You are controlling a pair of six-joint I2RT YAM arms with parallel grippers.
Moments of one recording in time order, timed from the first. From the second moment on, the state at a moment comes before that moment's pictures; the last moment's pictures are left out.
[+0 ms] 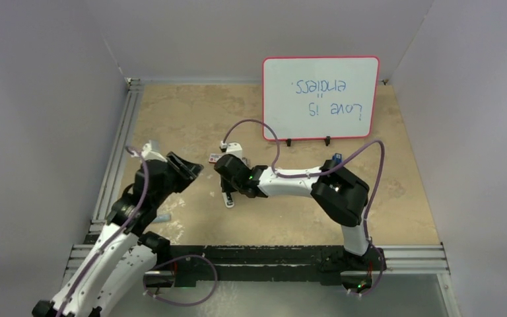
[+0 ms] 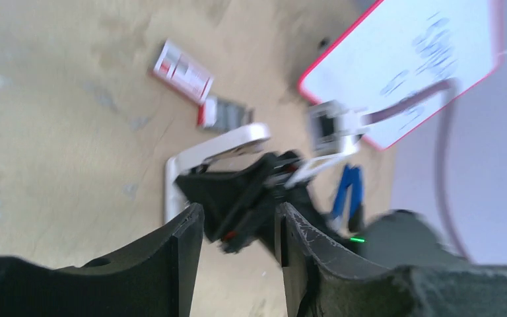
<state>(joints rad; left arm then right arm) -0.42 0.63 0.58 -0.48 -0.07 -1.03 1.07 1.94 1.24 -0.13 0.29 0.72</state>
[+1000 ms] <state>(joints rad) -0.42 0.47 0.85 -0.77 -0.35 -0.92 1.15 2.14 1.54 -0.28 0.40 0.72</state>
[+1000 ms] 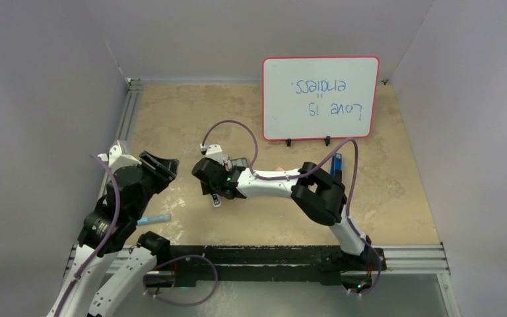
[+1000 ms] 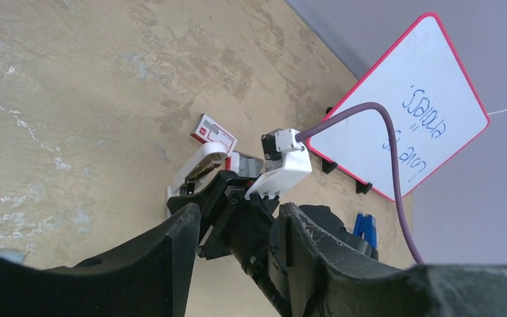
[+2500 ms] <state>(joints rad) -0.46 1.08 0.72 -0.07 0.62 -0.72 0.72 1.65 0.89 -0.20 0.27 0.39</state>
